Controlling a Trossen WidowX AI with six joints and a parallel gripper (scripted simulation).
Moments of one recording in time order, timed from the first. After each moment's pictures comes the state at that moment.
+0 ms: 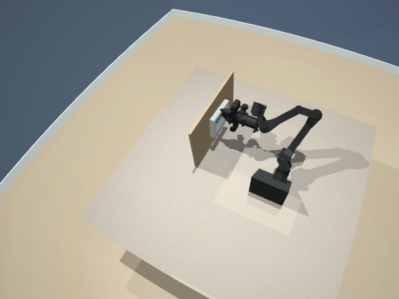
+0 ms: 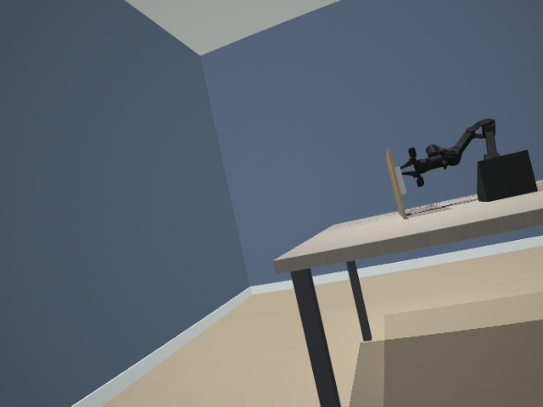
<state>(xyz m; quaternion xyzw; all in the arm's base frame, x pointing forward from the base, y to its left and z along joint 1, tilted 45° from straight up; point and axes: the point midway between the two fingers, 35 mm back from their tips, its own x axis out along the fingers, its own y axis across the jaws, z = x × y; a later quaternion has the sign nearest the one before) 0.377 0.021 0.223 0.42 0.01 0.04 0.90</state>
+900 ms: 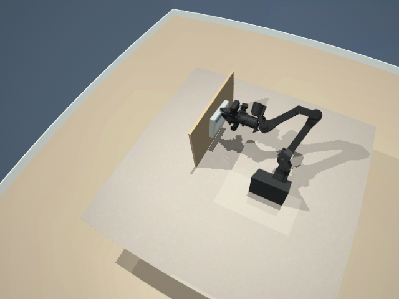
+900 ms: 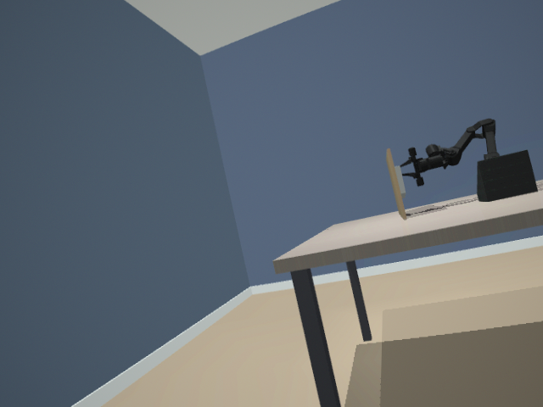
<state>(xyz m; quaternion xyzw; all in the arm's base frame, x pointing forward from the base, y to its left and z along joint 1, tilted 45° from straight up) 0.377 0.022 0.224 0.38 0.01 0.04 0.92</state>
